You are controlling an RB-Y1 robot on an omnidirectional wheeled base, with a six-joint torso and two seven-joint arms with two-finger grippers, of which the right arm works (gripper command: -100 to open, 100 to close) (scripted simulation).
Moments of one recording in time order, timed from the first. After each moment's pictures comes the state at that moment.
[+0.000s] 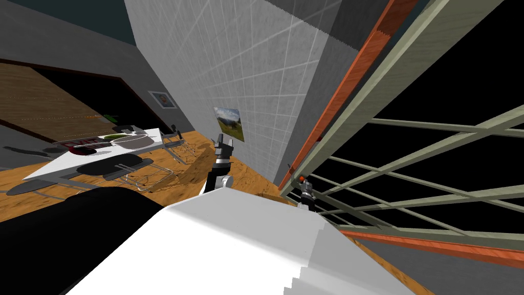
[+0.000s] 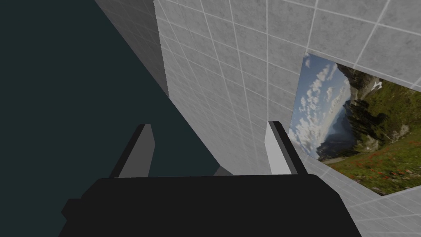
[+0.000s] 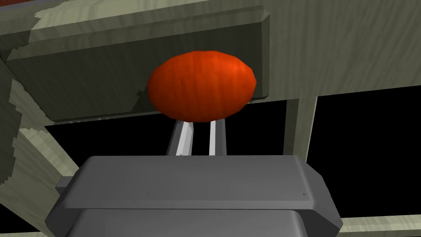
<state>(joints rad) -0.11 -0.25 -0.08 -0.51 -0.30 -0.89 -0.16</state>
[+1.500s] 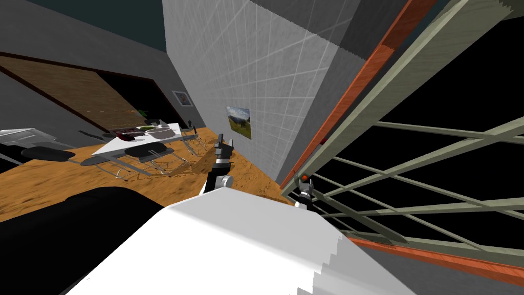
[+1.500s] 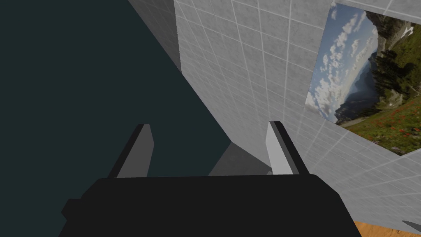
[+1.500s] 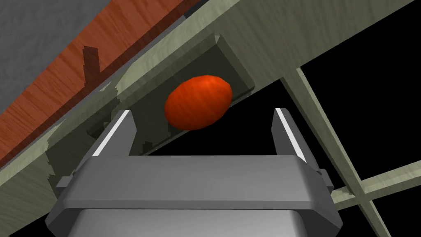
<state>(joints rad) -0.09 -0.22 -0.03 -0.57 -0.44 -0.89 -0.55</state>
